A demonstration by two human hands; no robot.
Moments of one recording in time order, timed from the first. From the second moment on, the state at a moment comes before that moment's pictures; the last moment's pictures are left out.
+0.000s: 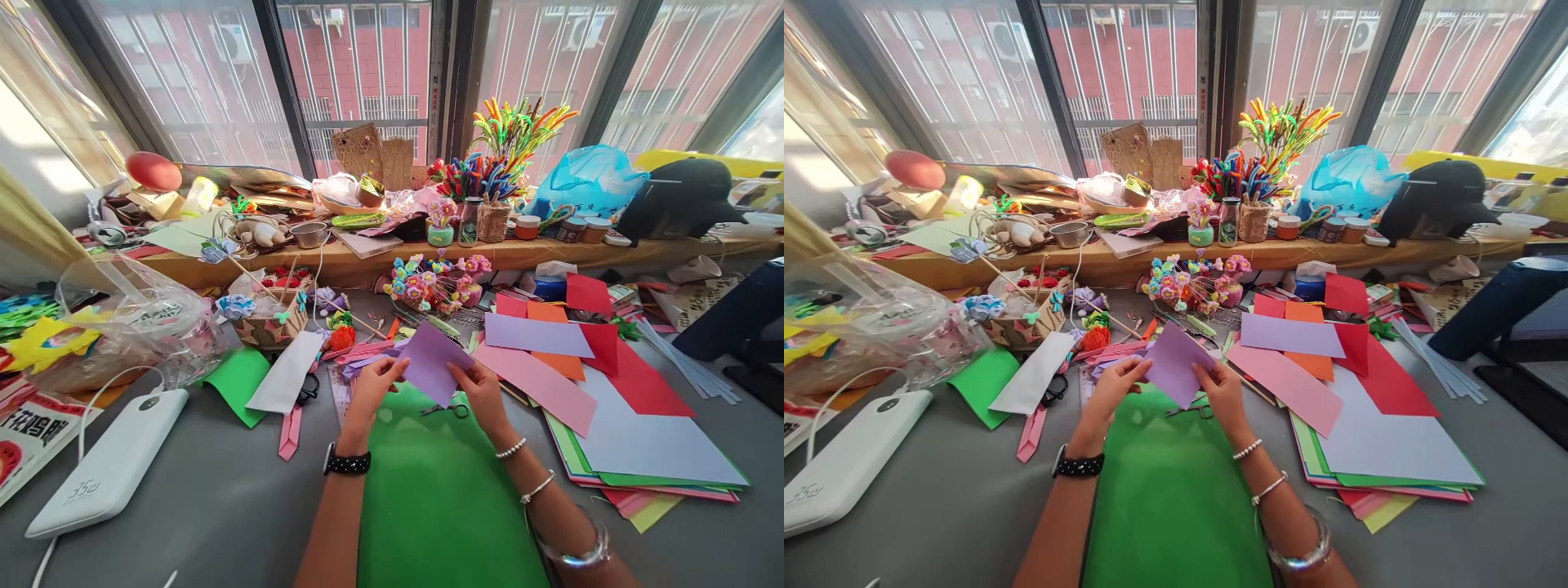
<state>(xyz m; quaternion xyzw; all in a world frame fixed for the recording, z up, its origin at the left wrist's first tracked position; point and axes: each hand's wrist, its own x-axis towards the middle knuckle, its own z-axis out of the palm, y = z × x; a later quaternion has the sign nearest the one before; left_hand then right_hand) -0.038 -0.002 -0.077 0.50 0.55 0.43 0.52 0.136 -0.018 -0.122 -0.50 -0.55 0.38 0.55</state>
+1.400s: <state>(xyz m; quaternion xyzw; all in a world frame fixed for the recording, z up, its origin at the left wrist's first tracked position) -0.009 -0.010 -0.101 0.43 0.49 0.44 0.62 0.137 -0.022 -0.115 -0.50 -0.48 0.48 0.54</state>
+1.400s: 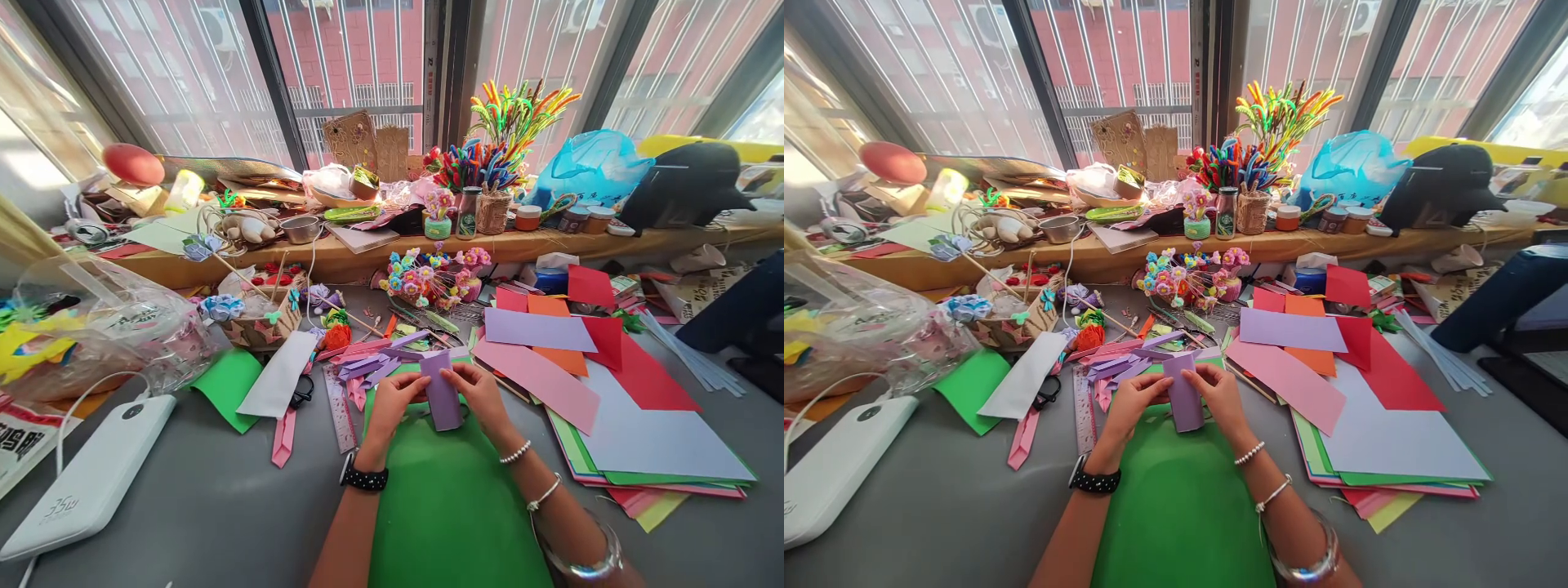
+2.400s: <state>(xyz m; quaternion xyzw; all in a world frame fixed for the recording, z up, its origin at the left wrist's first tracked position) -0.011 -0.010 -0.105 0.42 0.49 0.47 0.60 0.134 -0.024 -0.108 -0.52 -0.45 0.54 0.48</state>
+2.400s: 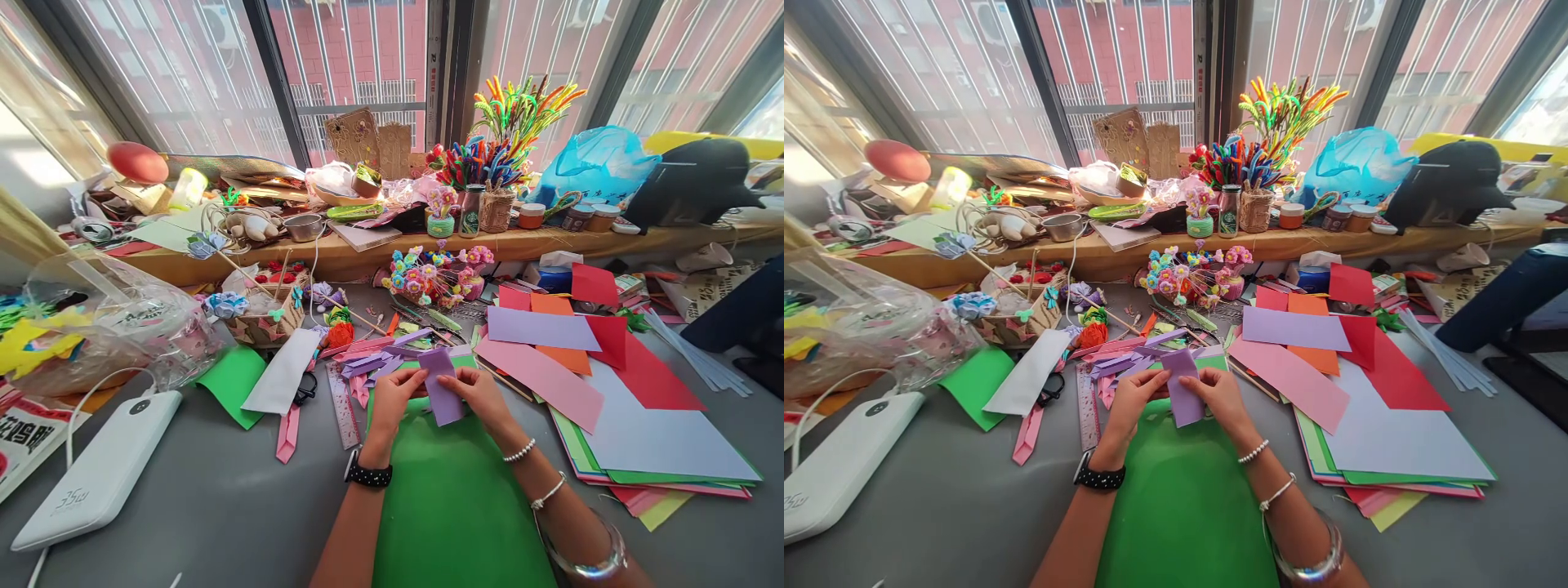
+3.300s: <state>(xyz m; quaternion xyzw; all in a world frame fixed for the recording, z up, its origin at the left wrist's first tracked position) -0.009 -0.014 -0.095 0.48 0.48 0.38 0.62 0.137 -0.024 -0.115 -0.53 -0.47 0.49 0.51</state>
